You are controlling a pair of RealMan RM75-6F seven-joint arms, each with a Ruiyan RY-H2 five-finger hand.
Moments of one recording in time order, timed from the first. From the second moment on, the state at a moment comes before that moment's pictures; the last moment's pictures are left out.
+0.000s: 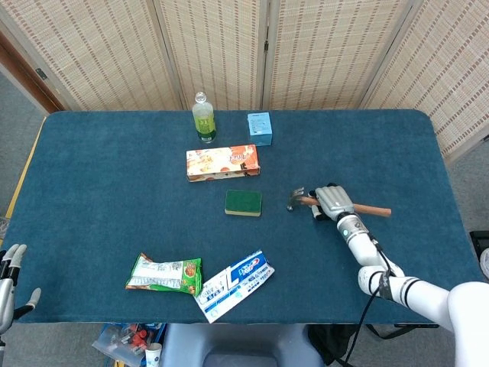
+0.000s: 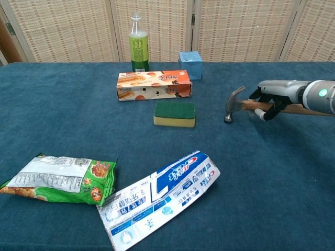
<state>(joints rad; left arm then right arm) 0.01 -1.20 -0.05 -1.52 1.40 1.52 0.10 0.83 -1.55 0.16 -1.10 -0.91 0.61 -0.17</state>
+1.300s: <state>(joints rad) 0.02 -1.19 -0.04 -1.55 1.40 1.52 0.12 0.78 -1.43 0.19 -1.32 -1.06 0.73 -0.10</state>
